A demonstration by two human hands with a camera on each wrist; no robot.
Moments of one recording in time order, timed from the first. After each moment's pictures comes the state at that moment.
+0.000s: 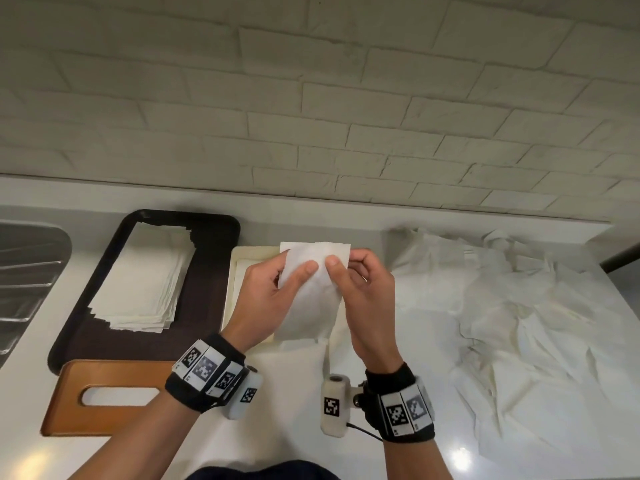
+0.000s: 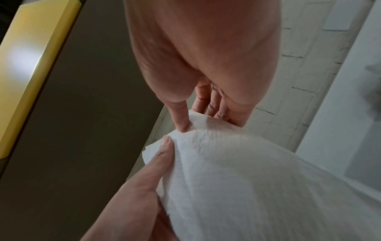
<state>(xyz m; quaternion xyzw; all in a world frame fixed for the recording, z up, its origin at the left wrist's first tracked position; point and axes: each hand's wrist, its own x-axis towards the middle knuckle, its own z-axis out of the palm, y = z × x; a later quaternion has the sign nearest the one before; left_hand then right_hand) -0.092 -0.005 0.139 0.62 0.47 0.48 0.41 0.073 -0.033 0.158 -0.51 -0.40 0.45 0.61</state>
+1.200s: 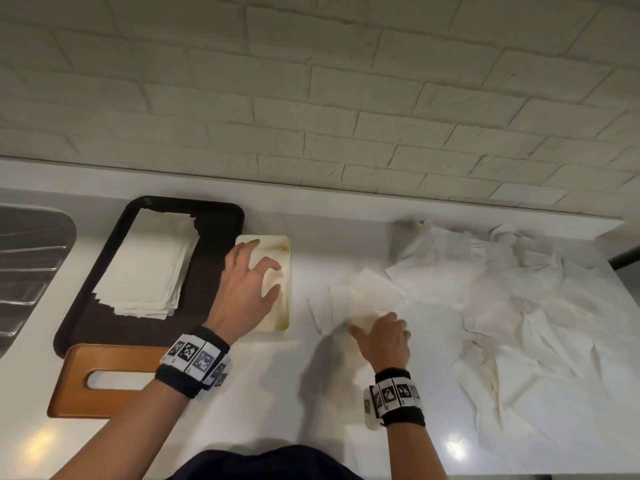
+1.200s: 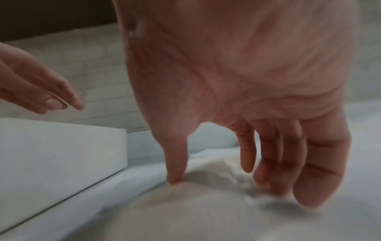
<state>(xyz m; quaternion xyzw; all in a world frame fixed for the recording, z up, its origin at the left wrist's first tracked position) -0.141 0.018 0.059 0.75 0.60 0.22 0.14 0.141 -0.044 -0.008 -0.87 -0.43 0.24 0.05</state>
